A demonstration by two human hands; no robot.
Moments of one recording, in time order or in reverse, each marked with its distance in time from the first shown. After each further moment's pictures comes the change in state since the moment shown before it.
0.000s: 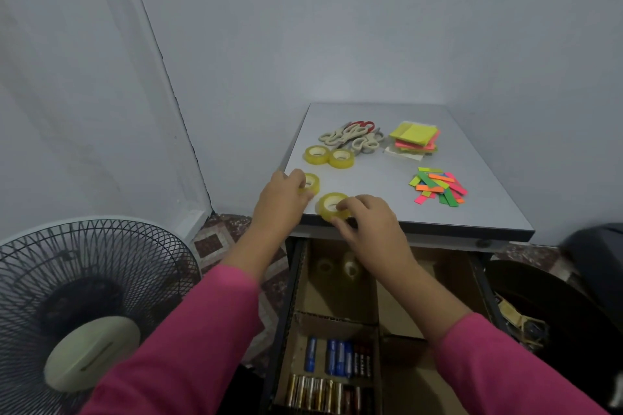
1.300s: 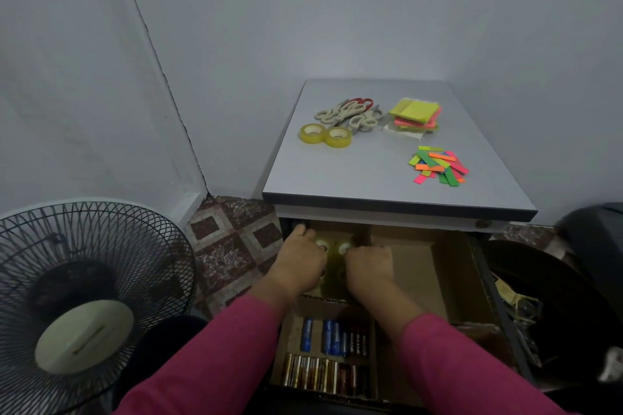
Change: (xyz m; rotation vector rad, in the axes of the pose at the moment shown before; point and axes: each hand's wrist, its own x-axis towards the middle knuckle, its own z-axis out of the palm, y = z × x) left_hand -0.074 -0.006 0.076 0.840 -0.556 0.513; right_hand -0.046 0.015 0.064 -0.568 -0.731 0.208
